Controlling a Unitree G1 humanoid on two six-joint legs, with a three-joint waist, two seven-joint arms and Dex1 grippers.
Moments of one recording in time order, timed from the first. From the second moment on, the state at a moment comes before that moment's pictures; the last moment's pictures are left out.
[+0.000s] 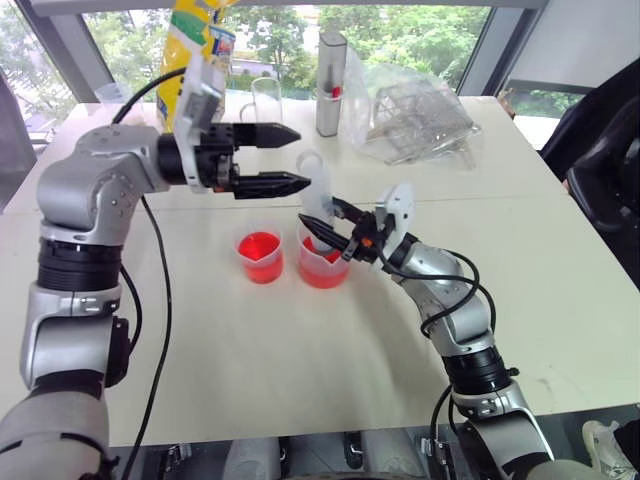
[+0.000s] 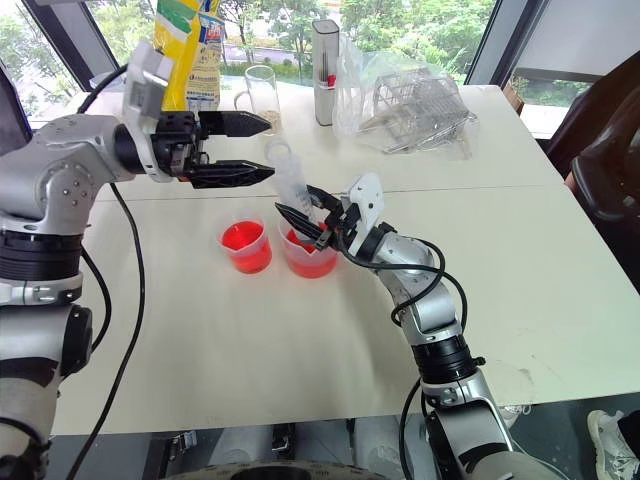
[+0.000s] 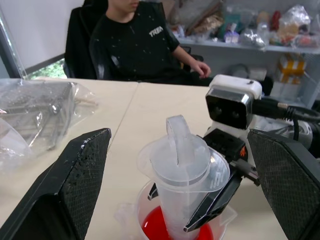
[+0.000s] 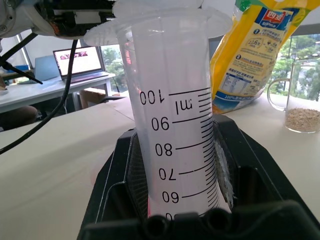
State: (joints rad) left arm -0.95 0.66 -0.01 0.10 -0.62 0.66 -1.24; right arm -0.46 -0.20 0.15 -0.08 0.30 0.16 0.70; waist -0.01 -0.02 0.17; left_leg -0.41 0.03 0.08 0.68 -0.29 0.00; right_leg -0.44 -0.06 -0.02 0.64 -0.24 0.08
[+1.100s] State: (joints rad) left arm -0.94 0.64 -0.02 0.10 -0.61 0.69 -1.24; right arm -0.47 -0.23 0.16 -0.12 0.32 0.29 0.73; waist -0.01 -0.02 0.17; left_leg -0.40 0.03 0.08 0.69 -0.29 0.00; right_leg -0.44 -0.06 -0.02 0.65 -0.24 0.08
